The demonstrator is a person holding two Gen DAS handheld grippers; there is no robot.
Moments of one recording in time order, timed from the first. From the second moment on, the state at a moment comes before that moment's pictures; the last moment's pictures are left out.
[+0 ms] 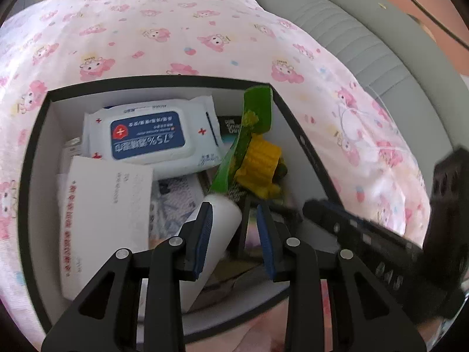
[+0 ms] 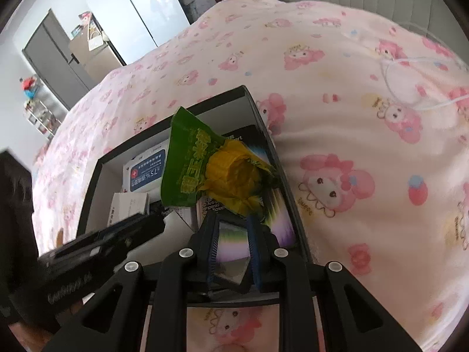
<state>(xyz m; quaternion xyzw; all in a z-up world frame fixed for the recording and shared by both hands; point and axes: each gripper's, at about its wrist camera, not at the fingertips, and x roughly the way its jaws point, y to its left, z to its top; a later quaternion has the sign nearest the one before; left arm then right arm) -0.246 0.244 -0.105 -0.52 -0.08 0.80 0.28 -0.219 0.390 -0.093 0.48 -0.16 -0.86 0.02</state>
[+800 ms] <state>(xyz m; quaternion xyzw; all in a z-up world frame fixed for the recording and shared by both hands) -0.228 0.195 -0.124 -0.59 -0.04 0.77 0.24 -0.223 0.361 -0.100 0.51 -0.14 -0.85 0.08</state>
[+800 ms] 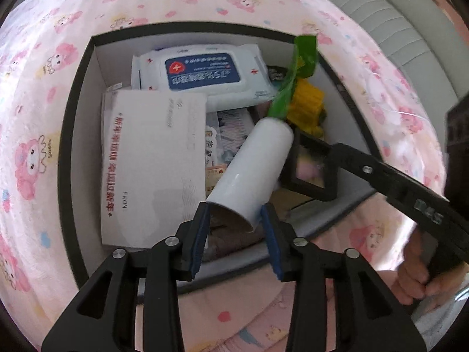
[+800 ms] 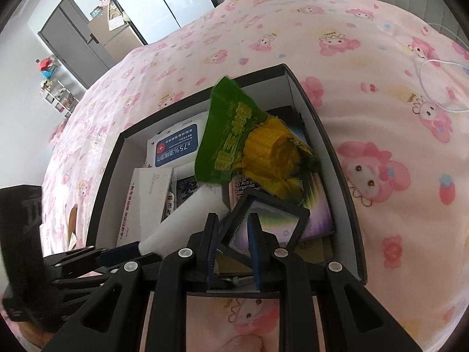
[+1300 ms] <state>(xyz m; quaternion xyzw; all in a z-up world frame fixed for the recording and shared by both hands) -0.220 0.170 -0.104 -0.53 -0.06 0.82 0.19 -0.222 0.337 -0.102 0.52 -0.12 -0.84 0.11</state>
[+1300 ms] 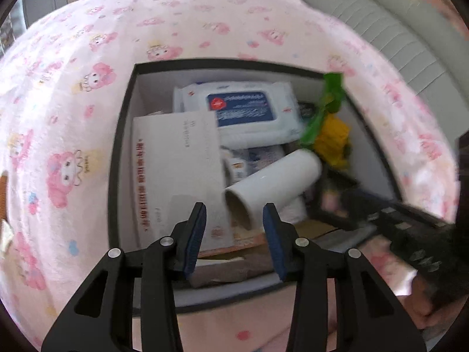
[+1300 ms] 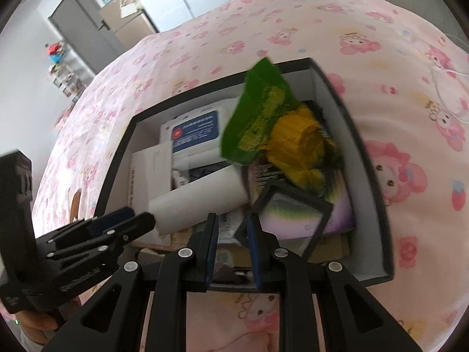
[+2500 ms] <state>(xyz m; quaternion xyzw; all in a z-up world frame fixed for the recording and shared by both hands) -0.038 0.036 0.008 -0.42 -0.12 0.88 0.17 -0.064 0.204 -0.008 0.42 -0.07 -0.88 0.21</state>
